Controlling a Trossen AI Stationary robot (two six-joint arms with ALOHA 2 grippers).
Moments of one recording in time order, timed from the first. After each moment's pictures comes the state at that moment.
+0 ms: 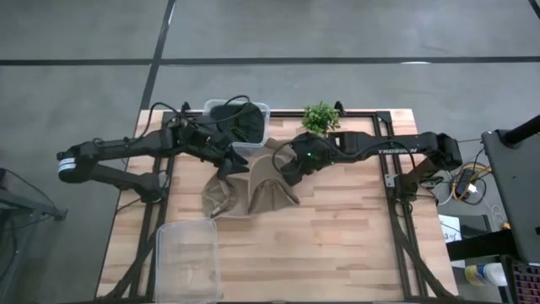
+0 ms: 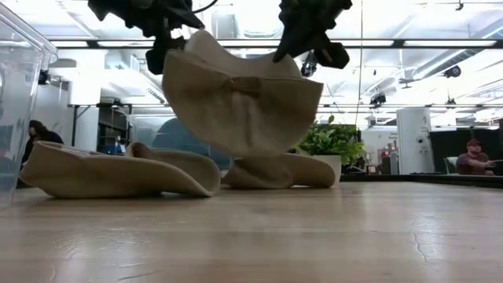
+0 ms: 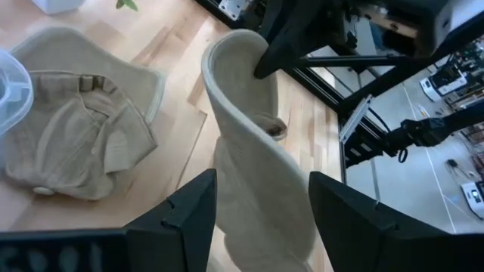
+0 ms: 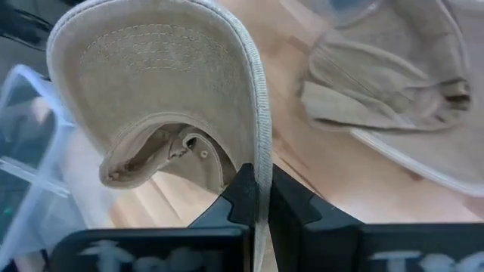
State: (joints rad) left arm 0.28 1.09 0.93 -0.33 0.39 -0.49; right arm -0.06 1.56 1.38 -0.67 0.00 0.89
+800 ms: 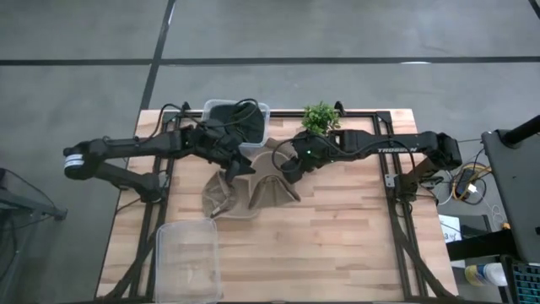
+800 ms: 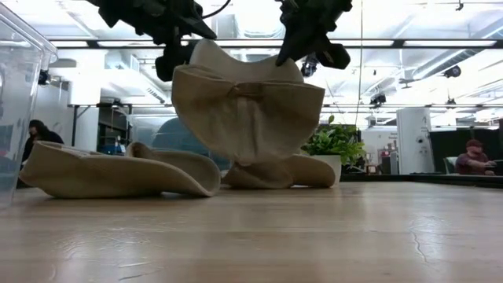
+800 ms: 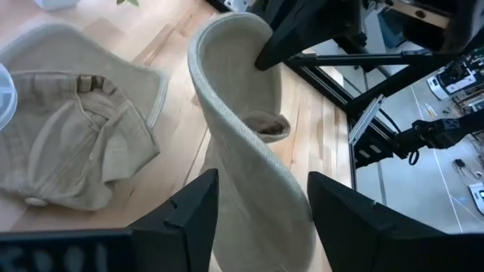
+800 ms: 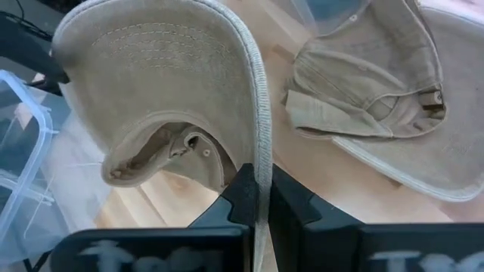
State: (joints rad) left arm 0.25 1.17 0.93 -0.26 0.36 -0.49; right arm -0.07 1.56 1.39 -0.69 0.03 0.87
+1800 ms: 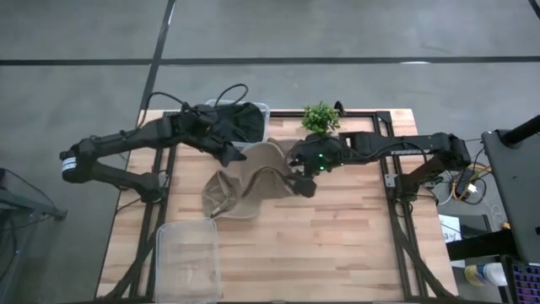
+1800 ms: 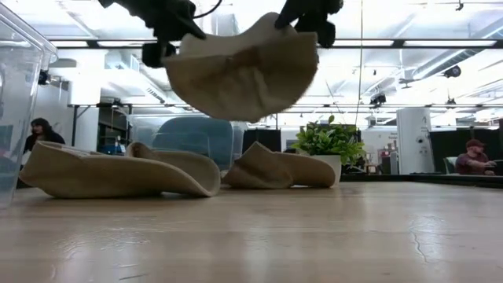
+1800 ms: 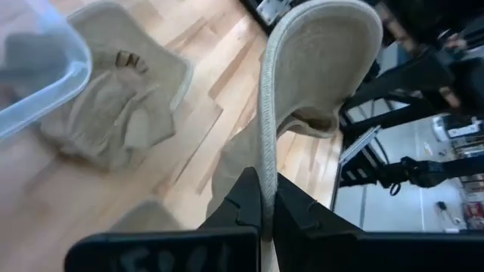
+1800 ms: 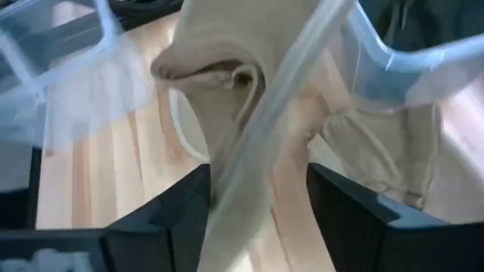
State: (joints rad) left arm 0.32 1.13 1.10 -0.55 0.39 -0.65; right arm -0.01 1.48 1.39 -0.66 0.03 0.35
